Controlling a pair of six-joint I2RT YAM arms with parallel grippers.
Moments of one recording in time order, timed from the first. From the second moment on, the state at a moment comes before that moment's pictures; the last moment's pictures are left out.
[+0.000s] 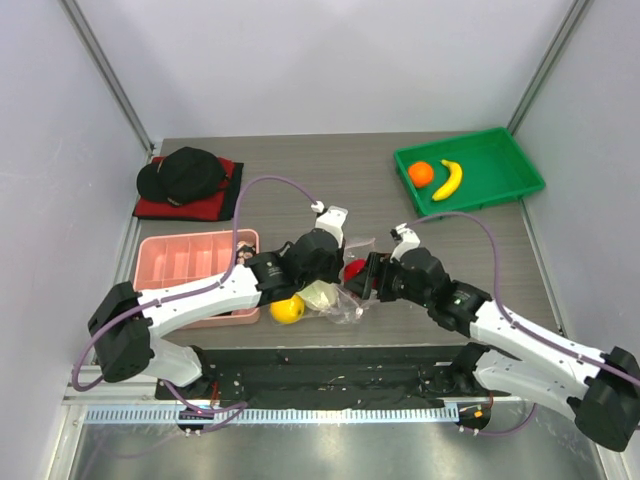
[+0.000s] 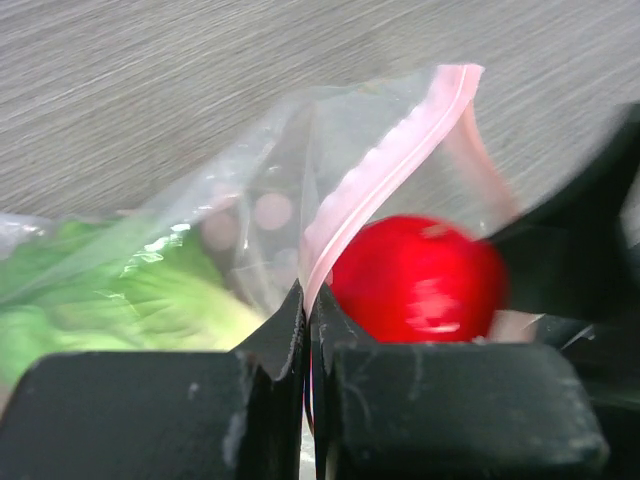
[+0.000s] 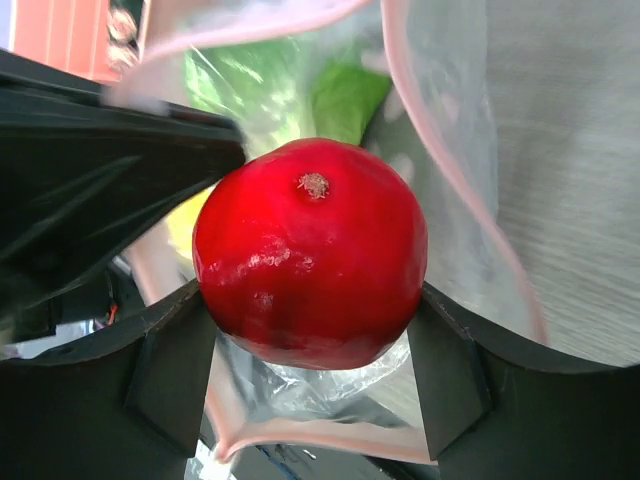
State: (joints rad) left arm -1.04 1.41 1.02 -0.21 -0.30 -0.48; right arm 0.78 0.91 0.52 -0.14 -0.03 0.74
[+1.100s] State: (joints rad) left arm -0.99 1.30 0.96 -0.20 -0.12 -0.50; right arm -0.08 1.82 1.42 -0.32 0.15 0.49
